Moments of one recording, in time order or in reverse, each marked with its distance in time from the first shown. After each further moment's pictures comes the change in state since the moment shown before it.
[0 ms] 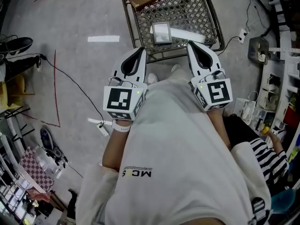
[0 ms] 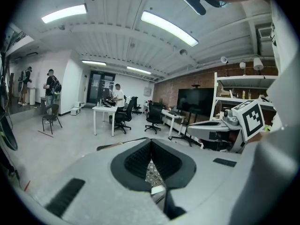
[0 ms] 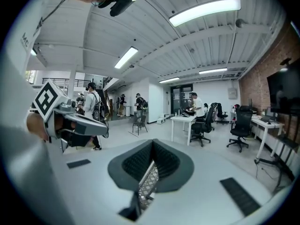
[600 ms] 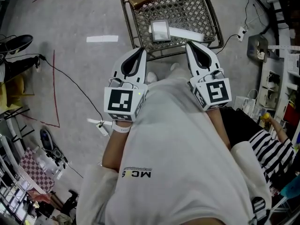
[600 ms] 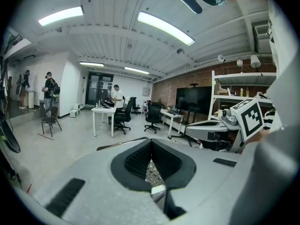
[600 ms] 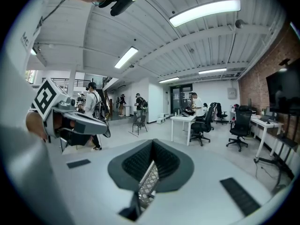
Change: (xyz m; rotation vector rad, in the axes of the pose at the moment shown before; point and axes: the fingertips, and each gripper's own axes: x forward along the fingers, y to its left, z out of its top) left arm -0.009 -0.012 -0.003 0.029 -0.001 -0.006; right arm -0.012 0.006 -0.007 0.007 0.002 -0.007
